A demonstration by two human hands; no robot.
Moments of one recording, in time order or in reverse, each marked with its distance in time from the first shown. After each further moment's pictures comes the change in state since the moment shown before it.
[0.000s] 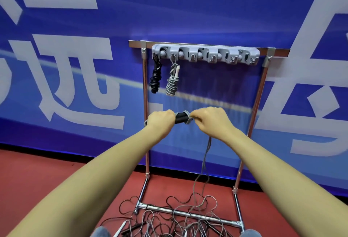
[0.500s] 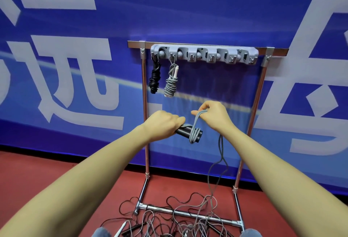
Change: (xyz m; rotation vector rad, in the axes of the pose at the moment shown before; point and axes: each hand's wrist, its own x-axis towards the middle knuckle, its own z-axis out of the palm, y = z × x) left_hand -0.009 -0.017 -0.001 0.092 0.423 0.610; right_hand 0.014 0.016 0.016 0.781 0.109 0.474
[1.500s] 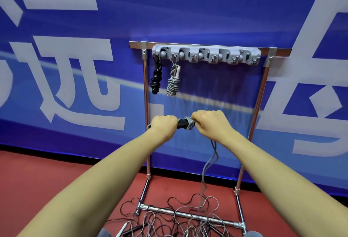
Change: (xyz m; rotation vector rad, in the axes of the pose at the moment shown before) left_hand 0.019 0.015 0.012 -0.087 -0.467 -0.545; right_hand -0.017 -0.009 0.005 -0.876 -0.120 -0.484
